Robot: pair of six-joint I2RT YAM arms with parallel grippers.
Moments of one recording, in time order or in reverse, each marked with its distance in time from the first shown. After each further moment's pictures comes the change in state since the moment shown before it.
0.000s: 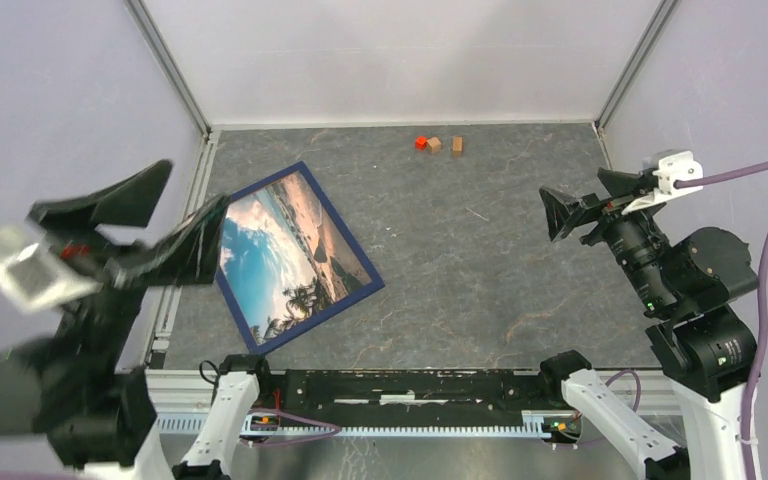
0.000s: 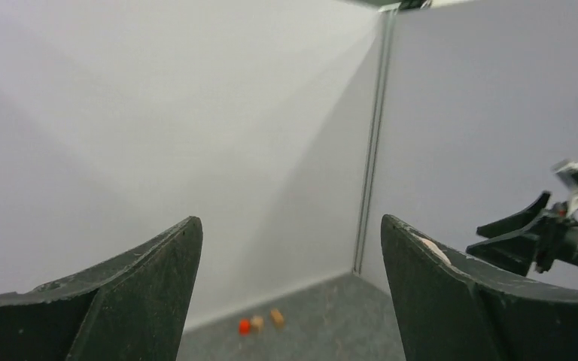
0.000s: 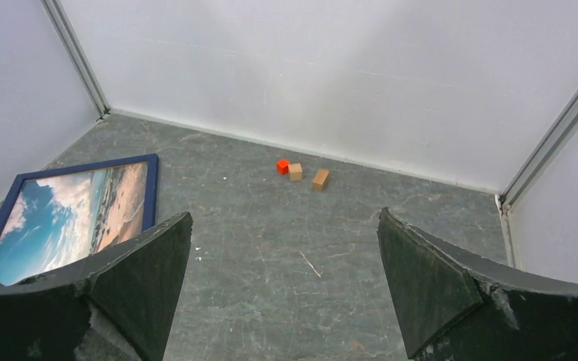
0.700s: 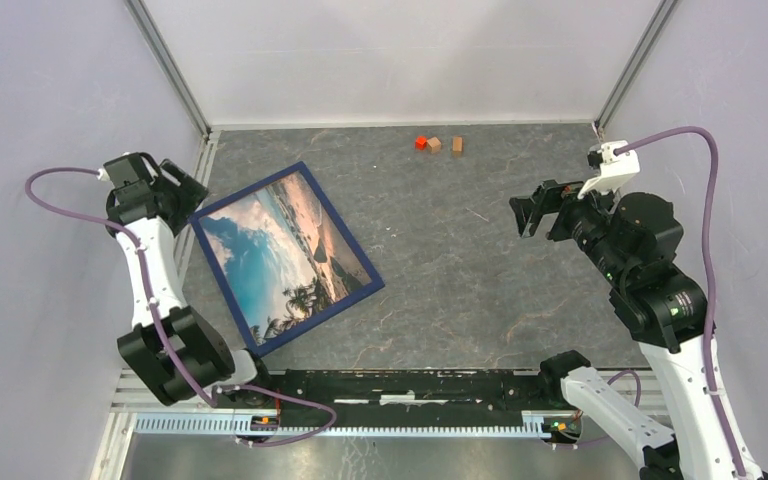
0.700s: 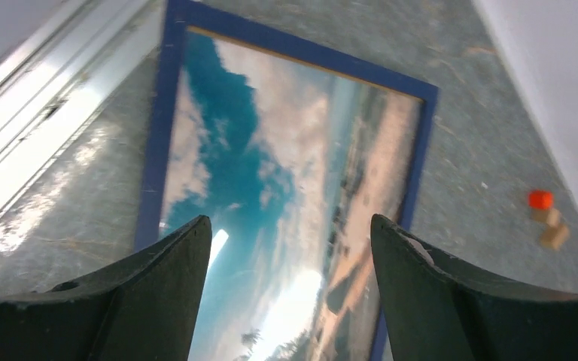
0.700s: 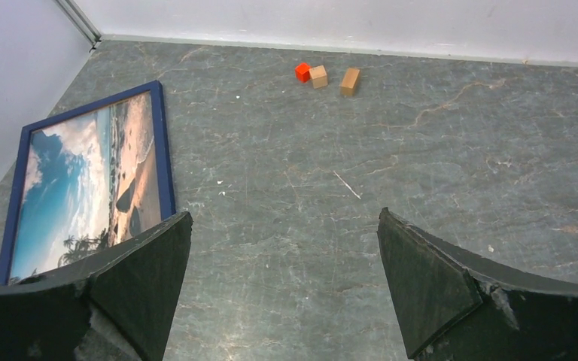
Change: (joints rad) left arm 0.453 0.660 -0.396 -0.282 -0.341 -0.061; right arm 0.000 0.081 -0.127 -0.058 0.003 0.182
